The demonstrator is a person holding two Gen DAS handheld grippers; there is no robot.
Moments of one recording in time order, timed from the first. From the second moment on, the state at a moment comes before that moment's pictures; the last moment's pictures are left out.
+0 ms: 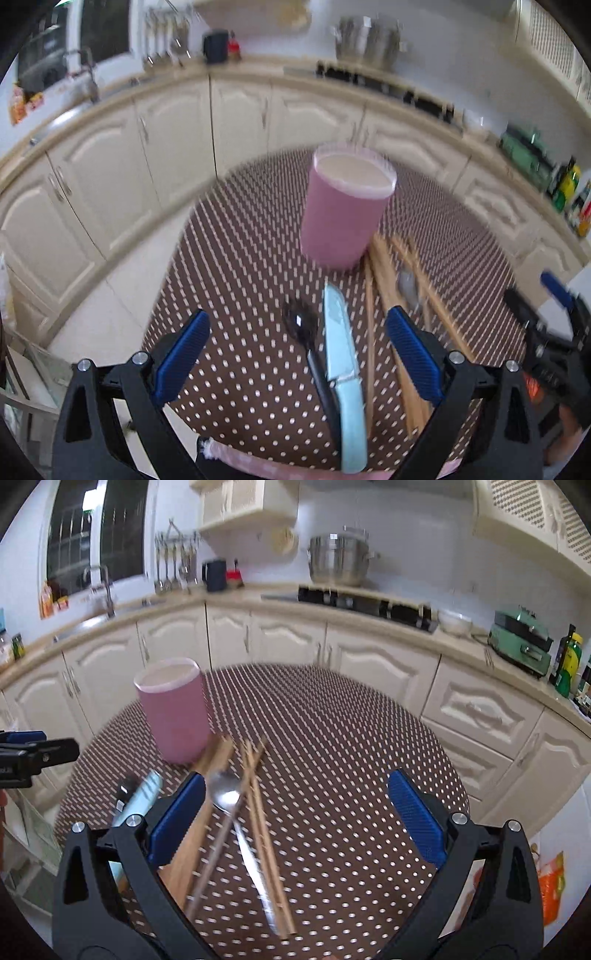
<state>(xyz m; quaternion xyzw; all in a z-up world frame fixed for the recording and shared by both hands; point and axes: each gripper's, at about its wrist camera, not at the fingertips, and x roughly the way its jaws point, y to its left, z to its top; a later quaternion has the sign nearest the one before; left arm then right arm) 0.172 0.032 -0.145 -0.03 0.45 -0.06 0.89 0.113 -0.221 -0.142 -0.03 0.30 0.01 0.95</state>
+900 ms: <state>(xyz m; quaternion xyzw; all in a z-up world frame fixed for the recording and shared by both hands) 0.194 0.035 -0.229 0.03 0.56 -0.01 0.83 0.143 -0.243 -0.180 -0.03 0.39 0.04 0.92</state>
